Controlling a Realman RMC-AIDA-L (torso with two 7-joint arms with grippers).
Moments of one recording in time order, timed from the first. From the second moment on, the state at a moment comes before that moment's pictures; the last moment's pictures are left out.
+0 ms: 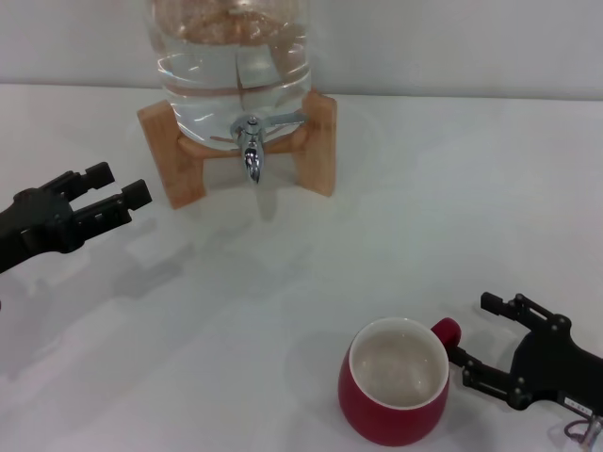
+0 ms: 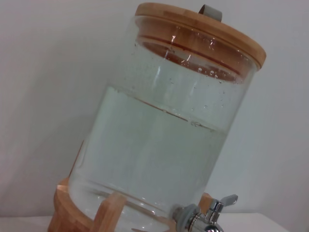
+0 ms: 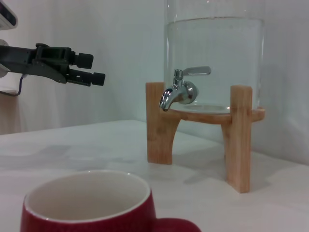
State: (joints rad) left arm -0.27 -2.07 0.65 0.76 -1.48 -1.54 1.62; right arm 0.13 2.02 1.46 0.49 -0.79 1.19 -2.55
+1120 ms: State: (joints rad) left arm -0.27 -2.07 0.65 0.76 -1.48 -1.54 1.63; right arm 0.18 2.02 1.41 0.51 -0.70 1.13 -2.54
